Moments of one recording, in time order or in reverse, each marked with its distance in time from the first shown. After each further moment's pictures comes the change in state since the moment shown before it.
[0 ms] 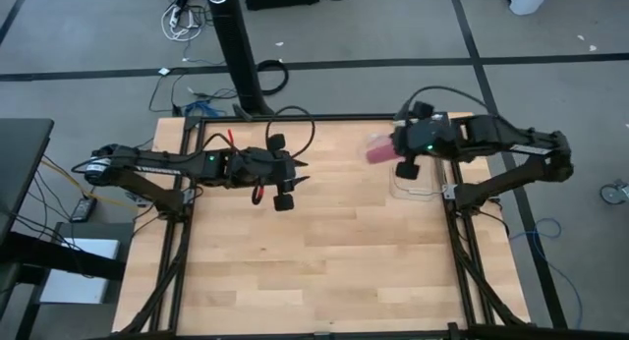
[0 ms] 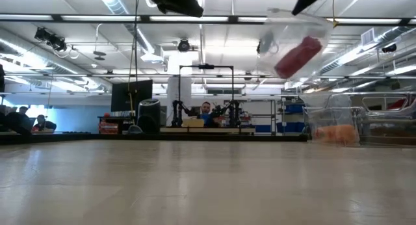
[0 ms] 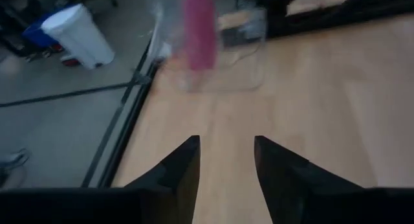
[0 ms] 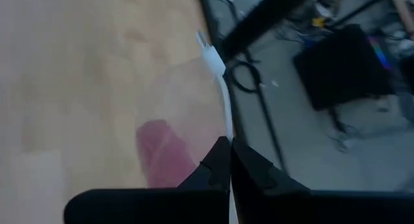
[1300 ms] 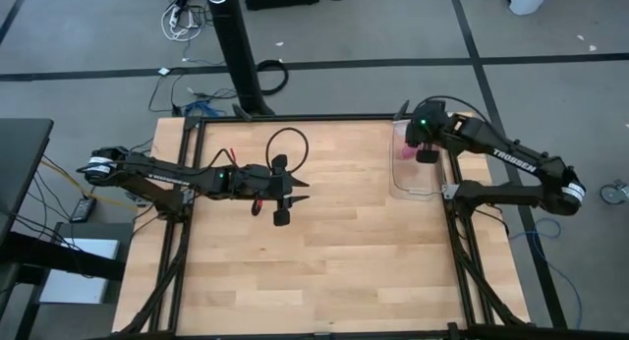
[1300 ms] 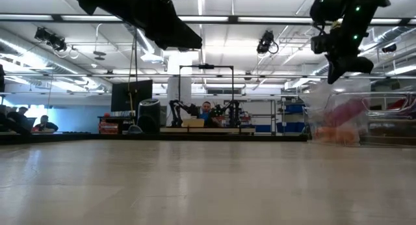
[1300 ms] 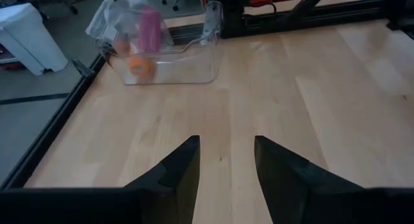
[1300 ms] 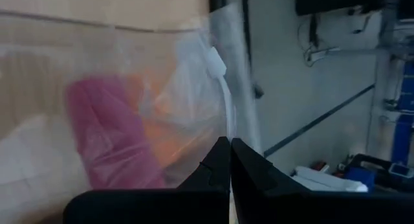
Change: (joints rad) left arm 0.000 0.004 -0.352 0.439 0.167 -0.076; right arm -0.636 -0.191 -0.581 0.261 -0.058 -0.609
